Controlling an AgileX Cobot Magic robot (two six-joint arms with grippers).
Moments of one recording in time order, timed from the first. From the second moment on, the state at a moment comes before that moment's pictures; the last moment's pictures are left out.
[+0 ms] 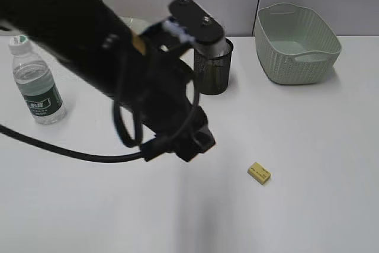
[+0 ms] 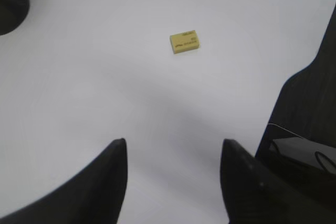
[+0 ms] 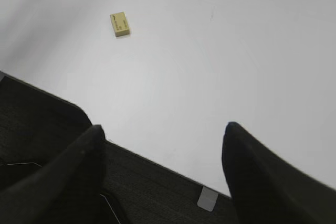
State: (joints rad) left arm -0.85 1.58 -1.13 -0.27 0.65 0.45; right arm 0.45 0.24 -0.51 -0.04 1.06 -0.02
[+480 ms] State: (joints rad) left arm -0.93 1.94 -1.41 -0.28 0.67 0.45; right arm 0.45 0.24 -0.51 -0.04 1.05 -0.01
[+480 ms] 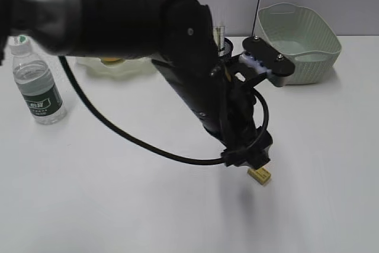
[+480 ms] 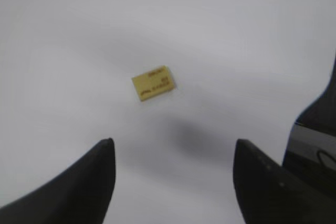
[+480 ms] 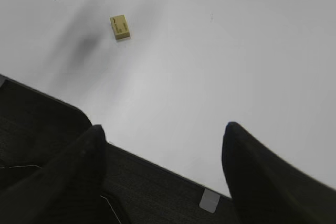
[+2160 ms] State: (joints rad) left arm -1.03 2.39 -1.87 0.08 0.88 -0.17; right arm 0.45 0.24 -0.51 -0.04 1.04 0.00
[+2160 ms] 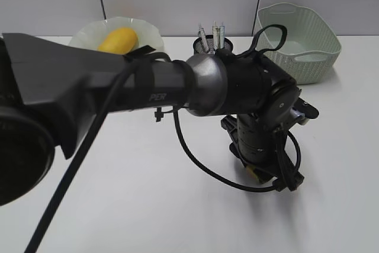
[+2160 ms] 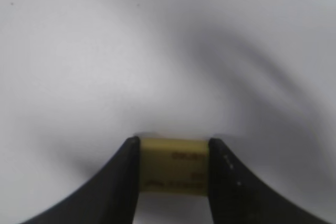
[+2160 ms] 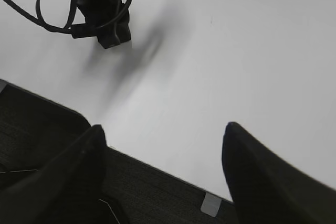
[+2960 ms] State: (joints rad) left arm -0.83 2.27 -2.27 0.18 1.06 -0.17; right arm 0.45 0.24 -0.51 -0.04 1.04 0.00
